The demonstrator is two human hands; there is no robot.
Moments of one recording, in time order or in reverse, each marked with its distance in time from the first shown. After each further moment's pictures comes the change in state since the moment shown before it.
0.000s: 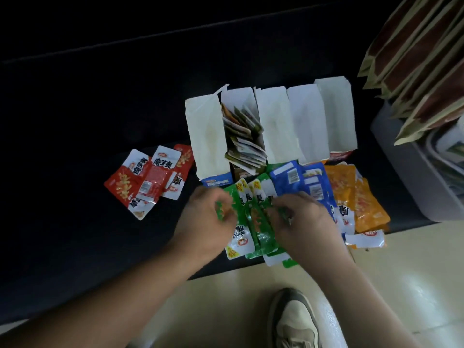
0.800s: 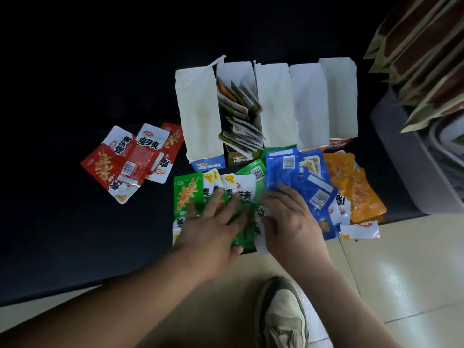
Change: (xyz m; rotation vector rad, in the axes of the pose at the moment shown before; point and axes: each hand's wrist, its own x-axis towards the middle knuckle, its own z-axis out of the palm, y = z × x) left_hand -0.009 -0.032 0.049 0.891 -0.486 0.297; right_hand -0.018 0.029 0.042 -0.150 0.001 -0.187
